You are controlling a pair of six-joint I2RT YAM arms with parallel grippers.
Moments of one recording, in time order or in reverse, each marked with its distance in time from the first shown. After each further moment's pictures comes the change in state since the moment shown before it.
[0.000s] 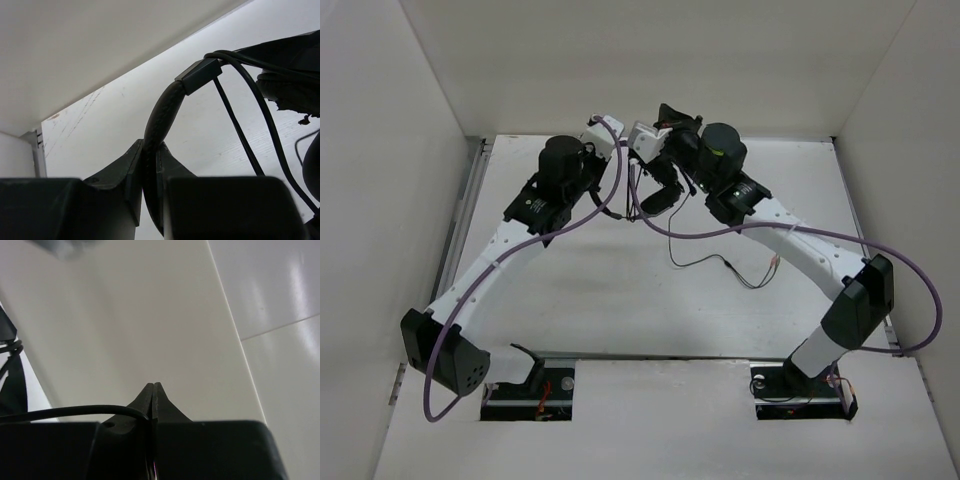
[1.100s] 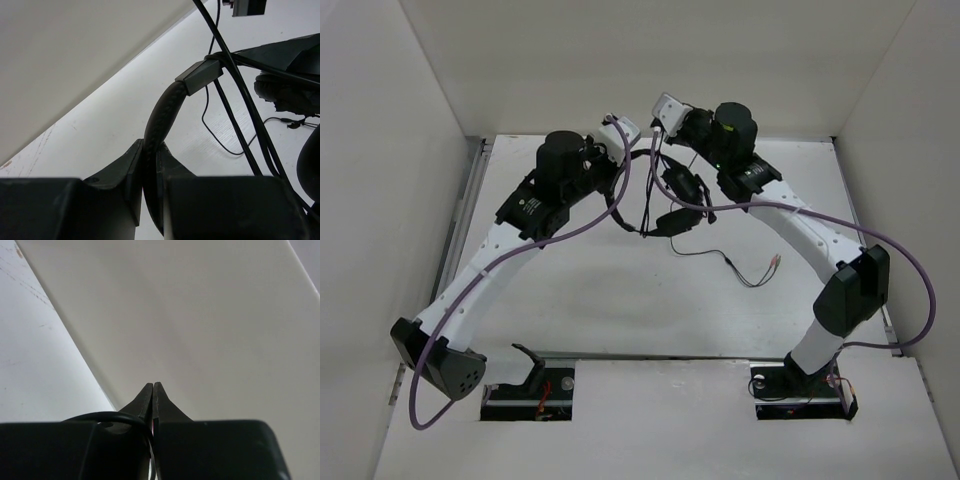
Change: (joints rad) left arm -0.079 -0.037 0.117 -0.134 0.237 -0.029; right arm -0.155 0.082 0.100 -0.124 -0.196 0.347
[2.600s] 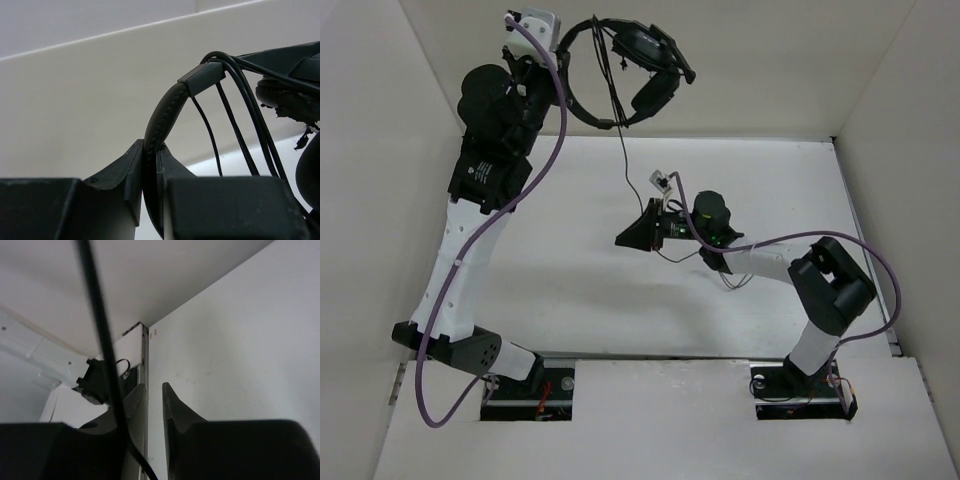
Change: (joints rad) left arm 0.161 0.133 0.530 0.074 -0.134 -0.126; right arm 0.109 0.051 -0.673 0.757 -0.703 1.566
